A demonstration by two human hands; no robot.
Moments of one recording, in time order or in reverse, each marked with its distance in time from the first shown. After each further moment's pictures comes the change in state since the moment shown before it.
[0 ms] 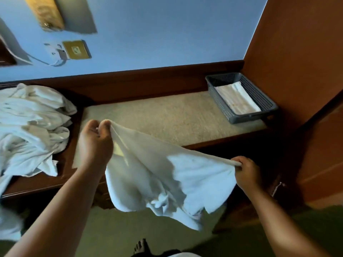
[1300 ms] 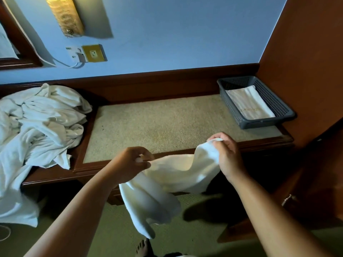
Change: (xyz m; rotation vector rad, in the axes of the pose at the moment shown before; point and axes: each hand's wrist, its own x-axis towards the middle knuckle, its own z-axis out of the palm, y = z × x) left_hand -0.048 -0.005 0.018 0.269 -0.787 0.037; right_hand 0.003 -0.122 -0.016 0.763 -0.182 -0.238
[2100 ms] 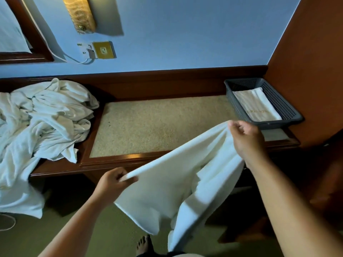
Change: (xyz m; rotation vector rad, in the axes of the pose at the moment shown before) left_hand -0.045 -0.103 0.021 -0.119 0.287 -0.141; right_hand 0.031 -0.031 -0.020 -0.509 0.136 0.053
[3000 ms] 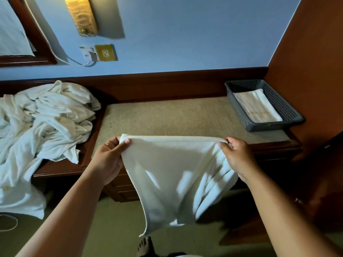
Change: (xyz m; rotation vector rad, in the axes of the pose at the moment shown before) left_hand 0.019 0.086 -0.034 -1.011 -0.150 -0.086; right_hand -0.021 0.036 0.023 0.224 -0.233 0.052
